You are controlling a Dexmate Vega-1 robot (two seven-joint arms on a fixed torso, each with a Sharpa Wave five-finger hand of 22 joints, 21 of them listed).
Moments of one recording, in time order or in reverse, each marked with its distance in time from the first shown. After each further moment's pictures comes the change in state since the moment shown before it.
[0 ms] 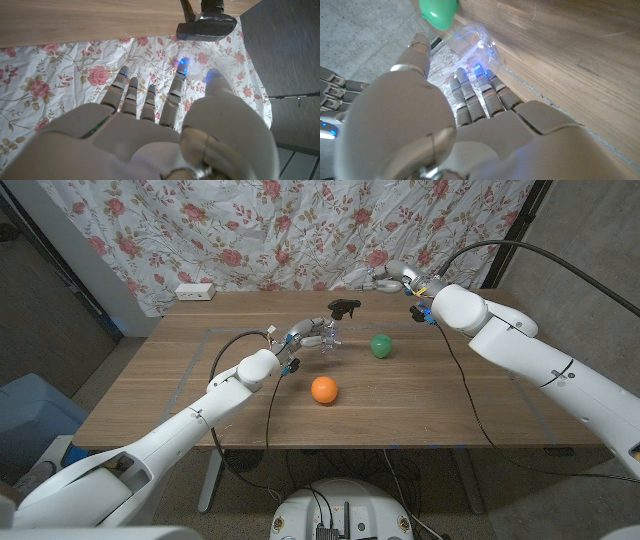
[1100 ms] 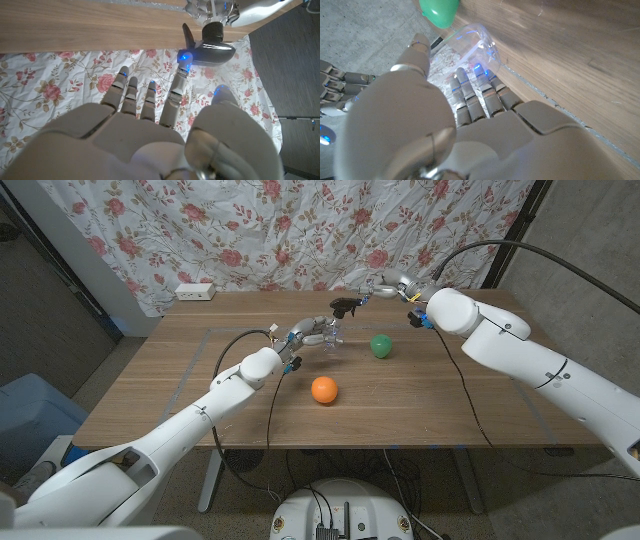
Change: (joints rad) left arm -0.024 -0.020 0.013 0.037 0.001 -0.018 -0.007; left_hand 0.000 0.000 0.000 0.000 0.000 0.004 0.004 0.000 -0.001 0.000 0.000 0.000 0.000 0.005 0.003 0.000 0.000 0.000 0.000 0.000 0.000; right arm 0.032 -0.008 -0.064 -0.043 -0.063 -0.127 0.045; right_hand -0.180 0.015 -0.051 0.051 -0.065 0.099 0.008 0.024 -0.023 0.038 -0.005 0.005 0.000 0.007 0.007 -0.008 0.003 0.000 0.000 0.000 0.000
